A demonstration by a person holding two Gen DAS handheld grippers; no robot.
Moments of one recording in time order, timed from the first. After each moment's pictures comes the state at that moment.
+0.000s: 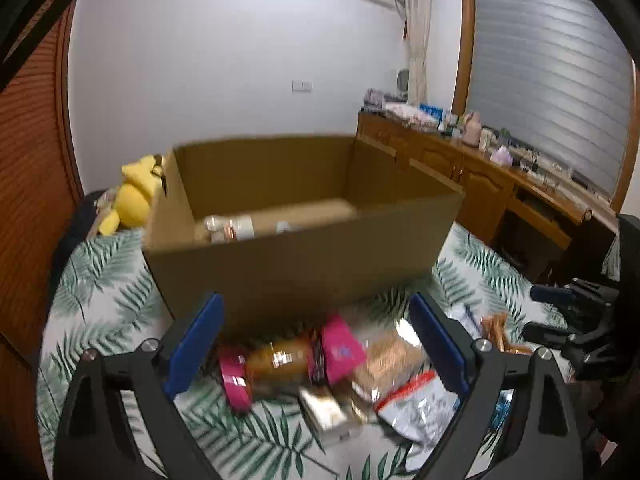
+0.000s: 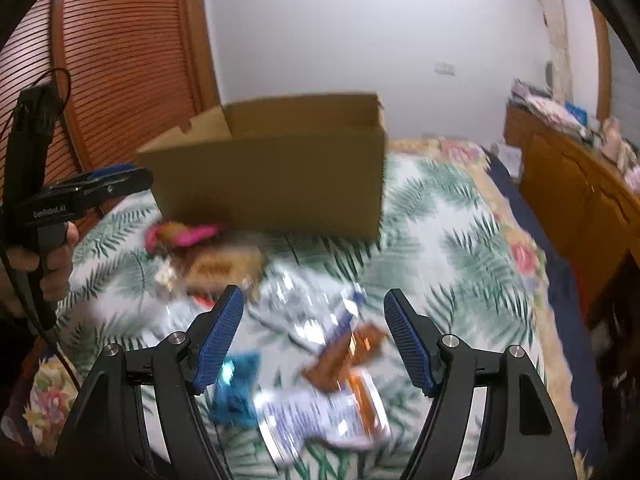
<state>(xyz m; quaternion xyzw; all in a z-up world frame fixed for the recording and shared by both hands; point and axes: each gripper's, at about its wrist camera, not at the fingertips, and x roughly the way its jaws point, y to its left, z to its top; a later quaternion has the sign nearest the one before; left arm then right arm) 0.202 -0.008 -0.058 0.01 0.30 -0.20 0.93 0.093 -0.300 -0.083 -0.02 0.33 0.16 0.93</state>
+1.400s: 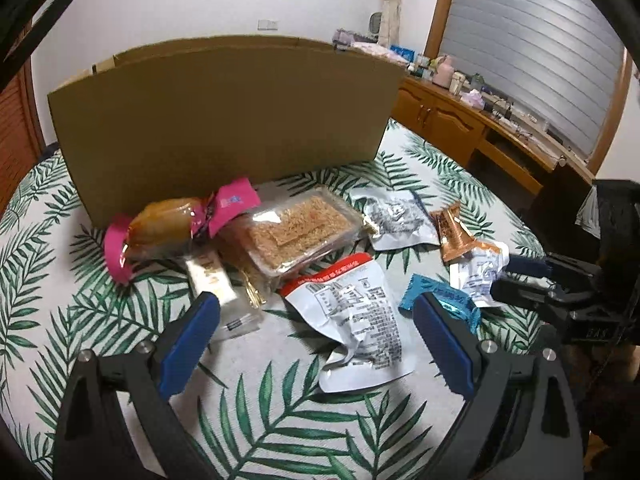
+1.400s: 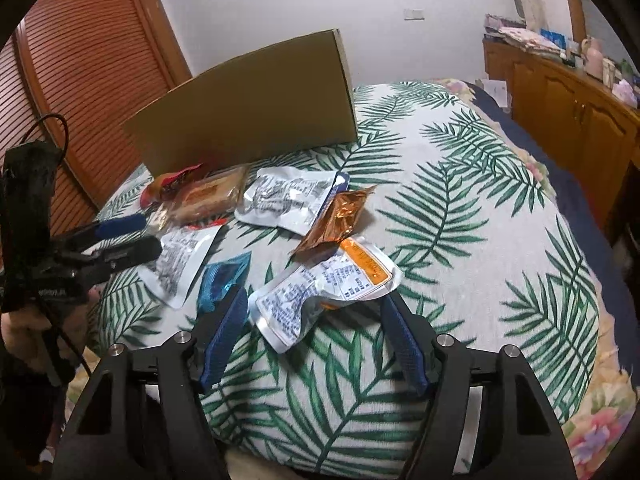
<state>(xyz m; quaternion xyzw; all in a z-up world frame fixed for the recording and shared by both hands) 0.158 -0.058 -0.122 0.01 0.39 -0.26 0.88 0.061 -0.322 -0.133 0.06 0.39 0.14 0.91</state>
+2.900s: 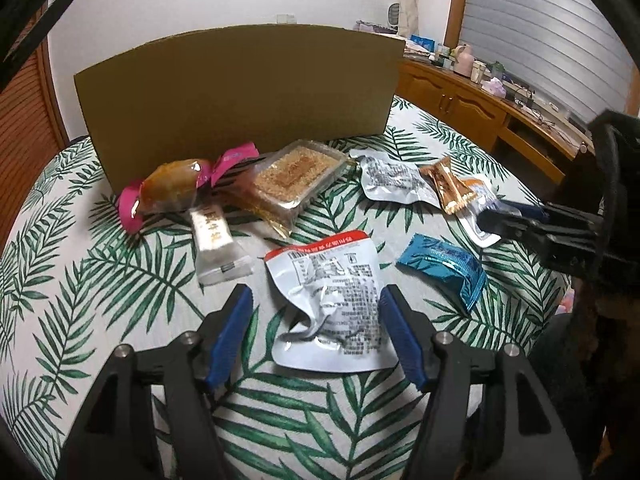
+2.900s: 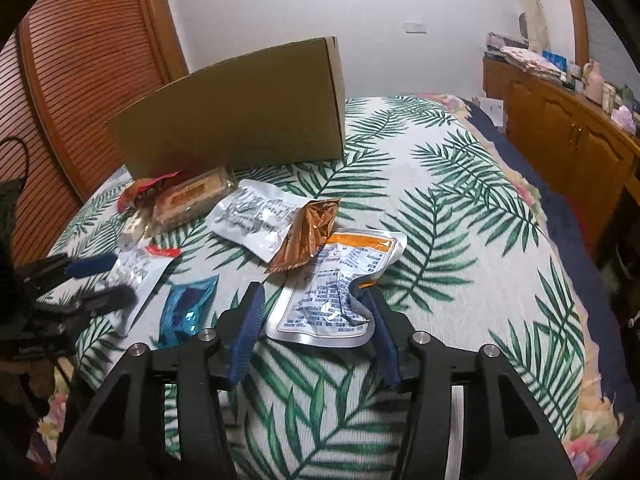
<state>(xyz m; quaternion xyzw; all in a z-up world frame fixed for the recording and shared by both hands) 0.125 -0.066 -0.133 0.04 0.40 -0.21 0.89 0.085 -0.325 -0.136 0.03 0.38 0.13 0.92</state>
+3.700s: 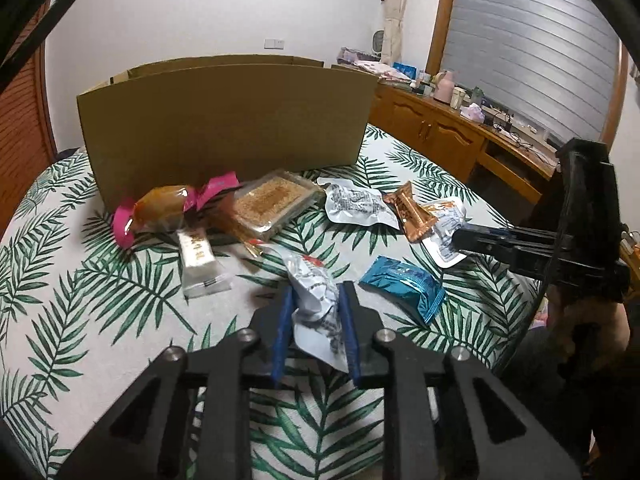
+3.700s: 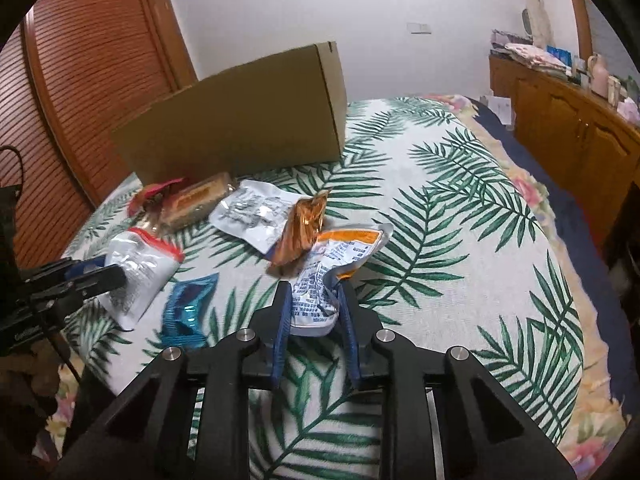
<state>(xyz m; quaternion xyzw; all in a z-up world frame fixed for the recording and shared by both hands) 0.107 -0.066 -0.116 0.01 0.35 -0.24 0.90 0.074 -0.344 -0.133 0.05 0.37 0.15 0.92</state>
